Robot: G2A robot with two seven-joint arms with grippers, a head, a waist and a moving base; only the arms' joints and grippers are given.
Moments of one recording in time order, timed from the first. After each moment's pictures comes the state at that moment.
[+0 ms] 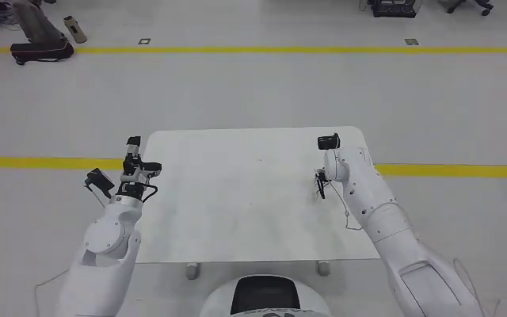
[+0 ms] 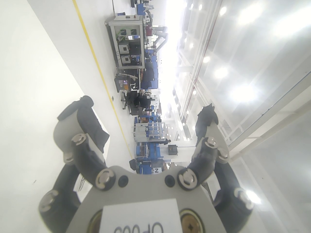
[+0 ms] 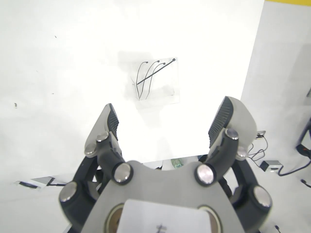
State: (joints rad) left arm 1.73 -1.15 -1.60 -1.80 -0.42 0.00 0.00; right arm -1.00 -1.37 1.13 -1.17 -1.35 0.34 1.30
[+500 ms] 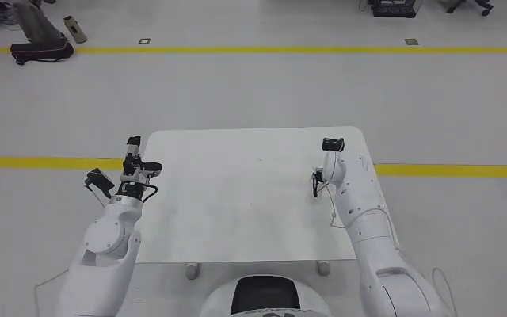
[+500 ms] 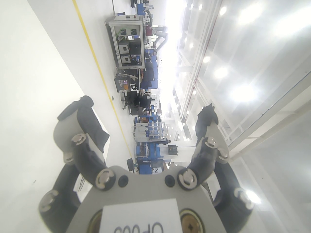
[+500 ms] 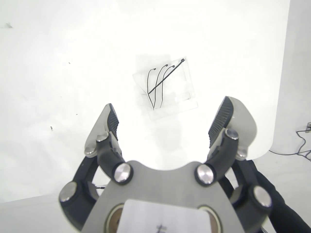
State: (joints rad) left arm 1.73 -1.15 -1.60 -1.80 -0.42 0.00 0.00; right arm -1.05 -1.56 1.43 -1.10 -1.55 0.34 1.22
